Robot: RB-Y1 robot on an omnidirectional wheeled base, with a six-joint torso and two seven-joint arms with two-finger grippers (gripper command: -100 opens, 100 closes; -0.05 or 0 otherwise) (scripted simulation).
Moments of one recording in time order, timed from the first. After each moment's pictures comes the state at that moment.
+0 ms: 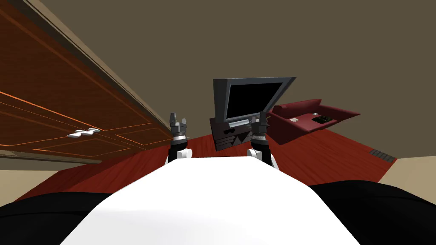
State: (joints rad) left arm 0.47 -0.04 -0.04 -2.21 0.05 -0.41 -0.10; right arm 0.51 -0.04 -0.02 -2.24 -0.03 -0.46 0.12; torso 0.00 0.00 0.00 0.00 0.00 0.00
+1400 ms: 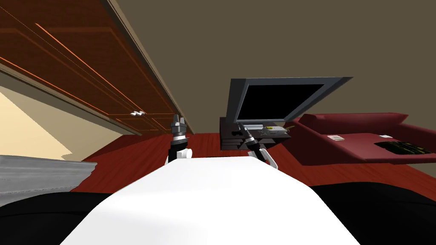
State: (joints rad) left arm 0.47 -0.04 -0.04 -2.21 0.05 -0.41 -0.10; right arm 0.41 -0.33 0.06 -1.93 0.25 -0.48 0.17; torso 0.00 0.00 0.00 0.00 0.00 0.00
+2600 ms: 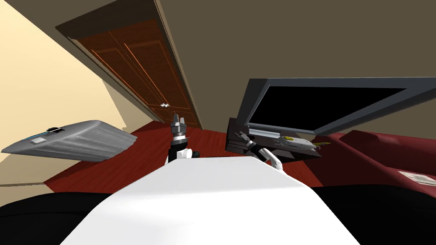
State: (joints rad) left arm 0.47 -0.04 -0.04 -2.21 0.05 -0.41 -0.10; right arm 0.33 -0.56 0.15 -1.63 0.53 -0.50 0.25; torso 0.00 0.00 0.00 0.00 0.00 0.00
